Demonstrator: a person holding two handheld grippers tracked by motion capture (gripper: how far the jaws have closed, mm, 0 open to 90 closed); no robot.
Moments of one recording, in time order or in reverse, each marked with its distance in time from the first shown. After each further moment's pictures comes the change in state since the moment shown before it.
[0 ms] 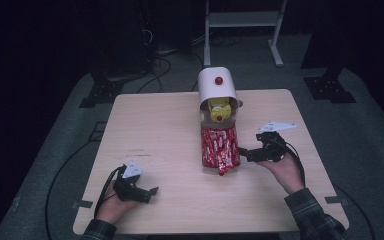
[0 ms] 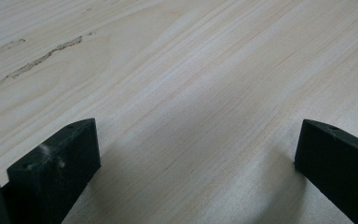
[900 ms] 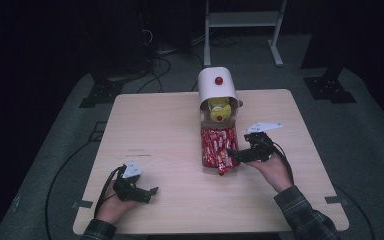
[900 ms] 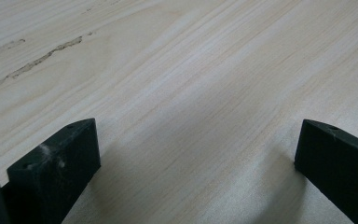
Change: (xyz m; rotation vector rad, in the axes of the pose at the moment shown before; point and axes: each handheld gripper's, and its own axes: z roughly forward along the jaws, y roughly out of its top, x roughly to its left) left arm 0.000 0.000 0.000 -0.002 -0.001 -0.002; right arm 0.020 0.007 0.024 0.010 0.048 -0.030
